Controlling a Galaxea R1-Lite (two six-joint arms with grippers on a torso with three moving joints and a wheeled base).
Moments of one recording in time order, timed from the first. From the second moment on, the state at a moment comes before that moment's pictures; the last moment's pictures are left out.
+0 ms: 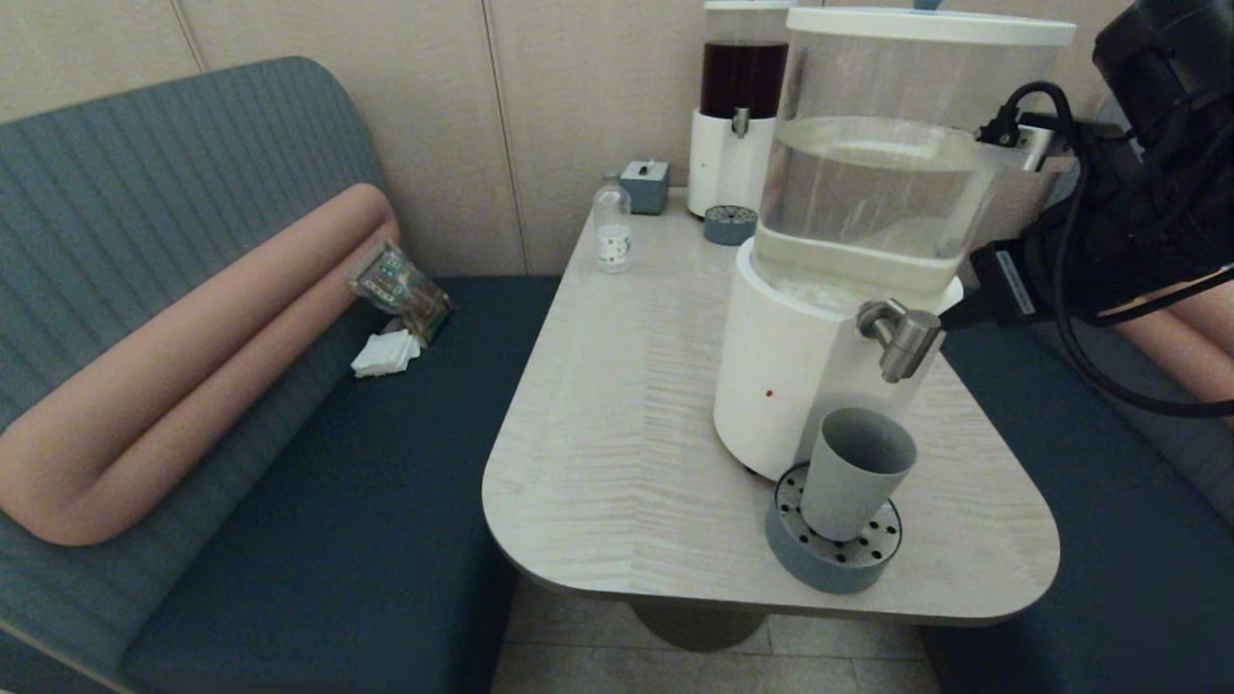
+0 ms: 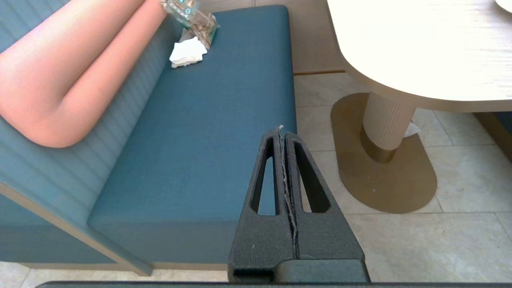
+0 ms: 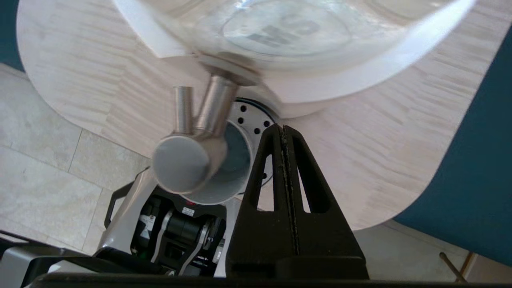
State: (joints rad) left arm 0.01 0.00 0.00 0.00 -0.01 0.09; right arm 0.28 1.75 -1.91 0.92 0.04 0.03
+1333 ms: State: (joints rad) left arm 0.01 0.00 0.00 0.00 -0.01 0.09; right arm 0.32 1.76 -1.90 0.83 0.12 0.01
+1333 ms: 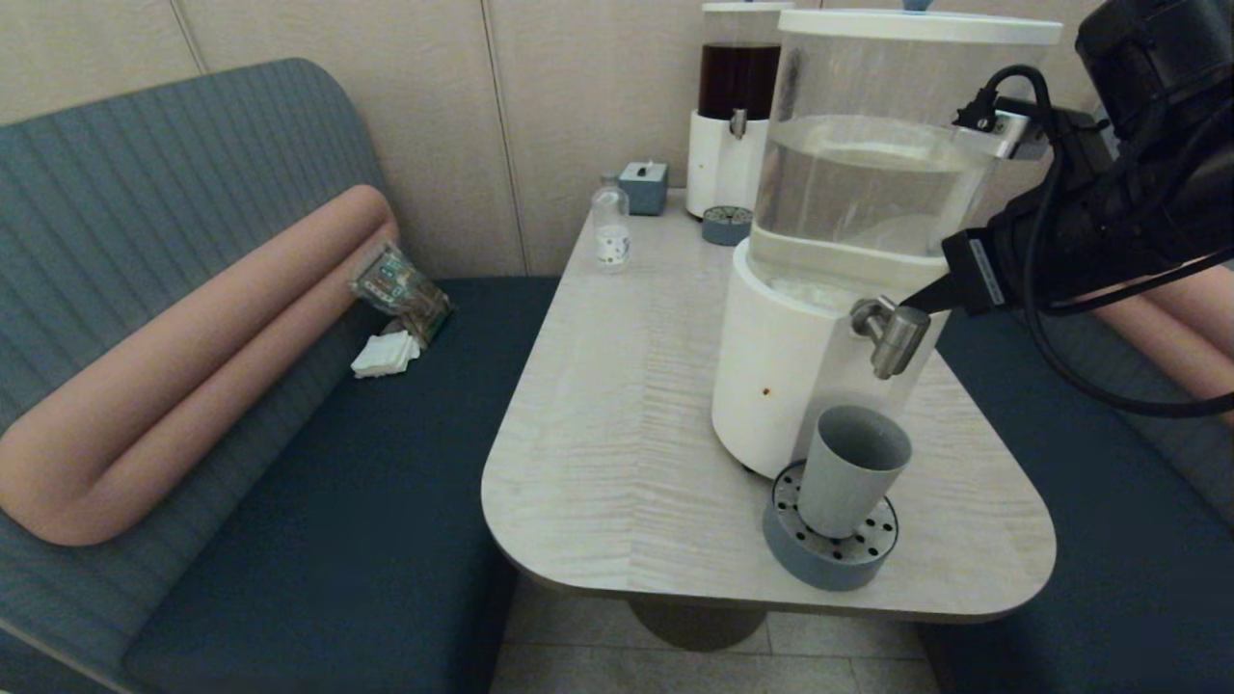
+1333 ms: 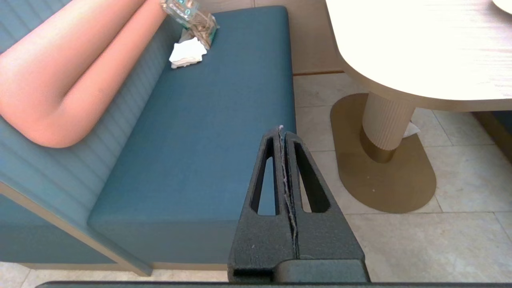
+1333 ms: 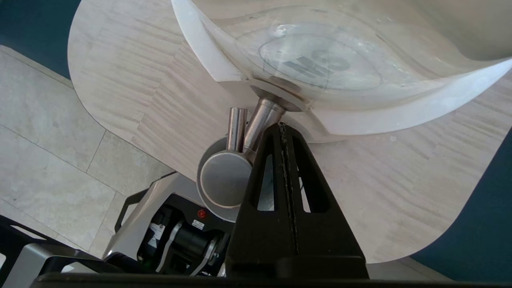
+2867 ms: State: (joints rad) left arm 0.01 0.00 0.00 0.00 -0.01 0.09; right arm 0.34 1.76 -1.88 0.76 0.10 -0.20
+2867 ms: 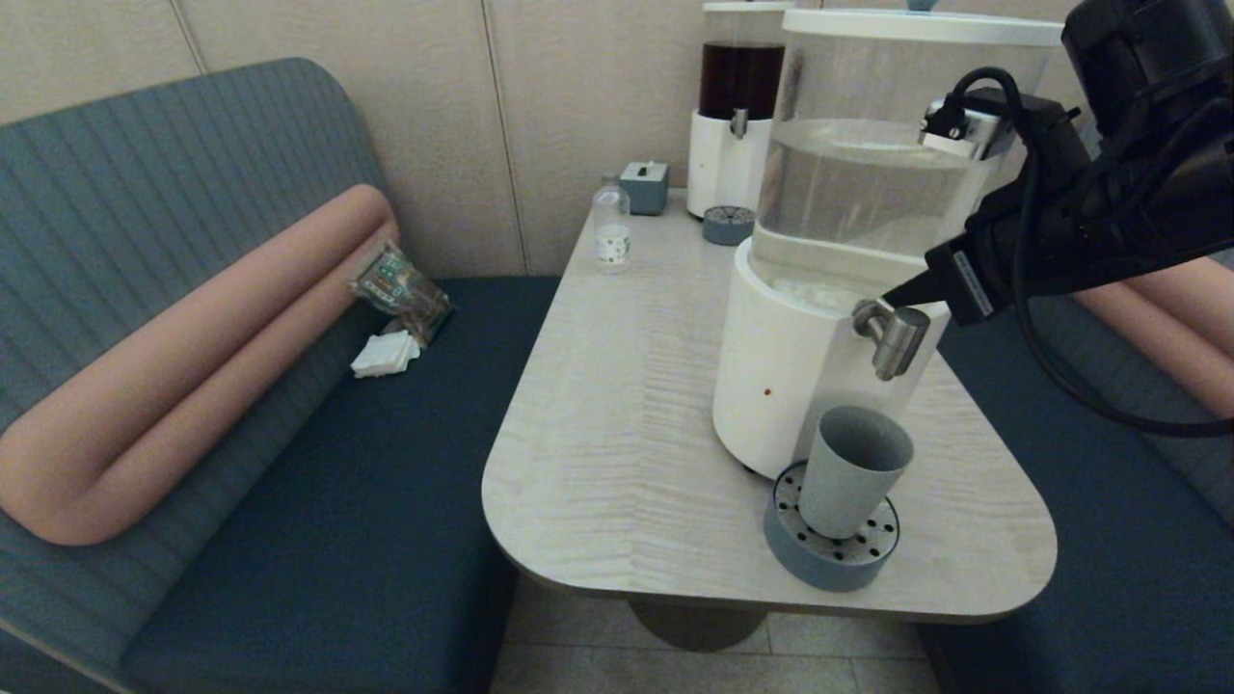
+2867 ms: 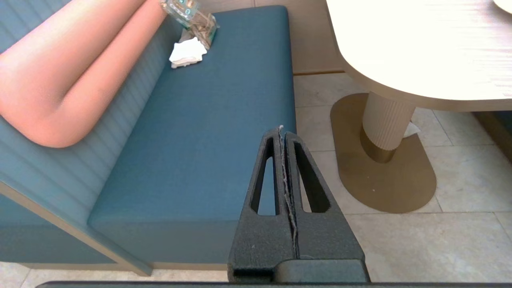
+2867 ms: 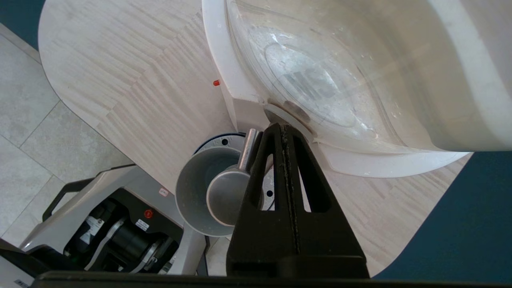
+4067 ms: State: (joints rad) left arm 0.01 0.00 0.00 0.00 -0.01 0.09; right arm 0.36 1.76 -1.87 0.76 0.17 -0.22
